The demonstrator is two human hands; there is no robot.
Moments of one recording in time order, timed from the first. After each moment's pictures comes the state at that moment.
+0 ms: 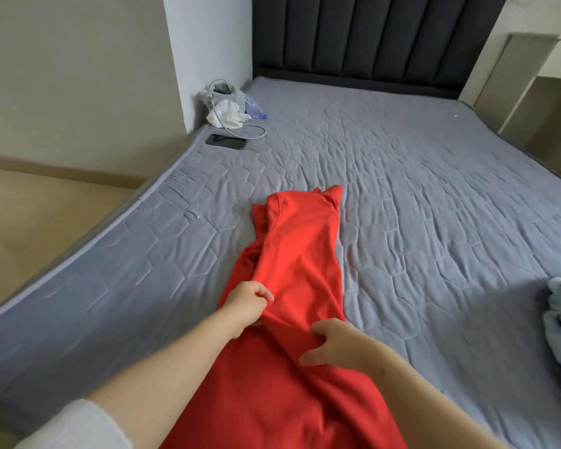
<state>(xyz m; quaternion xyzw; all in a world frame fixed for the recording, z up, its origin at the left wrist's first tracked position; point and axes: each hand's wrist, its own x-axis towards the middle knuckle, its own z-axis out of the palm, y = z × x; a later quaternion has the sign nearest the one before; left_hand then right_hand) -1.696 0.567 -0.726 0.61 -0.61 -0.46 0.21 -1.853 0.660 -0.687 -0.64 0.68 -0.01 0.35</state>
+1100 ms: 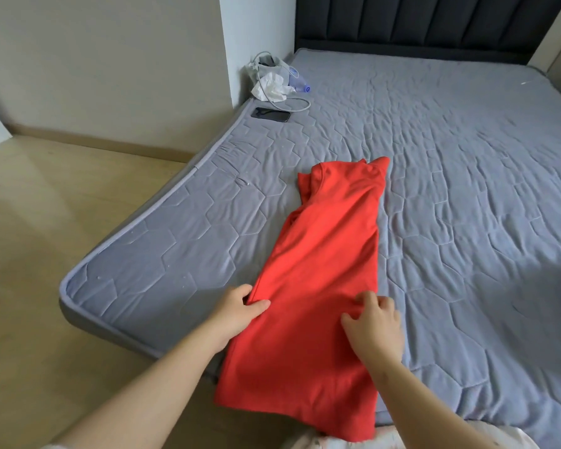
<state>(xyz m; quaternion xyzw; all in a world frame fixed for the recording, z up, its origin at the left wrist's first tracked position) -1.586 0.647 -0.742 0.63 -0.54 -0.51 0.23 -1.795 0.711 -0.734 -0.45 0.85 -0.19 0.21</state>
